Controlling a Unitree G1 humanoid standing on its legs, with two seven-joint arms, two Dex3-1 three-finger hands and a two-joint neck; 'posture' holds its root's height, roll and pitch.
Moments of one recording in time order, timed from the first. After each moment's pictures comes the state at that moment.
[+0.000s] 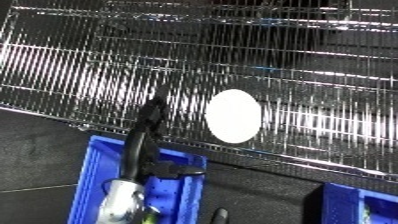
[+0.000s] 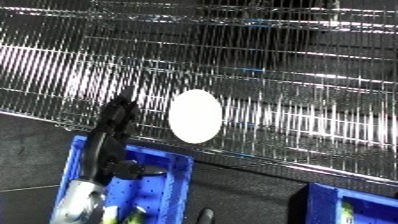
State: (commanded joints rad) left arm -0.57 0.48 -0.34 0.60 -0.55 -0.40 0.16; right arm -0.46 -0.44 0.39 0.99 0.84 -0.01 0.24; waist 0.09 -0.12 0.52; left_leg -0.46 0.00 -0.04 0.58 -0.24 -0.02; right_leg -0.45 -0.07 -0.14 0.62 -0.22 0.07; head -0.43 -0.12
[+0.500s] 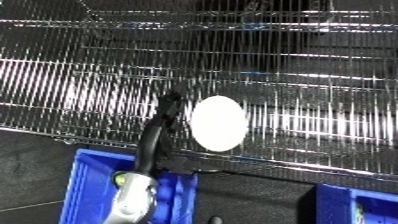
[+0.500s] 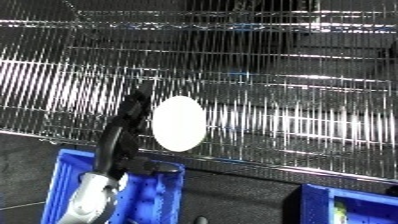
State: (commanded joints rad) left arm -0.73 0.45 -0.38 0.73 -0.51 -0.39 0.14; right arm -0.49 -0.41 0.43 0.96 0.88 0.00 0.22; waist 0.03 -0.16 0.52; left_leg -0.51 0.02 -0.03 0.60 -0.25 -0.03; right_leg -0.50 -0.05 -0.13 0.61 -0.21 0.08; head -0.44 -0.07
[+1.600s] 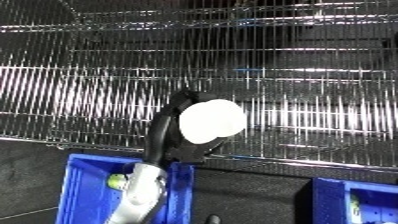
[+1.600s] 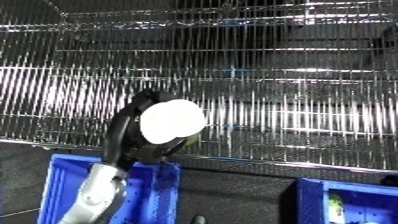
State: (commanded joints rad) left arm -0.76 0.44 -0.37 0.74 -0.55 -0.41 0.11; right arm -0.45 -0.40 0.42 0.96 0.90 -0.03 0.21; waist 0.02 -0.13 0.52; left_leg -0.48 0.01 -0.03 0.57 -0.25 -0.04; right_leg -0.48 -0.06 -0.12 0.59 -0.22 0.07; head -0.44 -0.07
